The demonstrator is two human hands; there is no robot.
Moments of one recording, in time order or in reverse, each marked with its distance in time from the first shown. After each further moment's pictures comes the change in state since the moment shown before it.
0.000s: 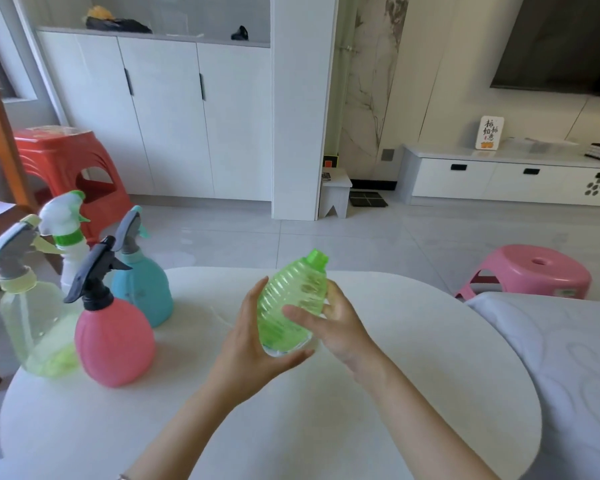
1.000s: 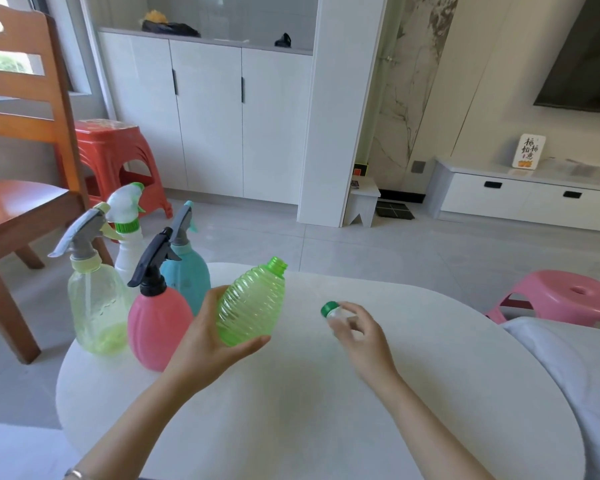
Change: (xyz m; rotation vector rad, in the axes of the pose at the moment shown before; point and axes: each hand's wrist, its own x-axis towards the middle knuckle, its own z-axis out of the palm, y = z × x) left_hand -0.018 -0.046 -0.084 0.038 0.154 -0.142; right_hand 0.017 0.047 0.010 -0.293 0.208 -0.065
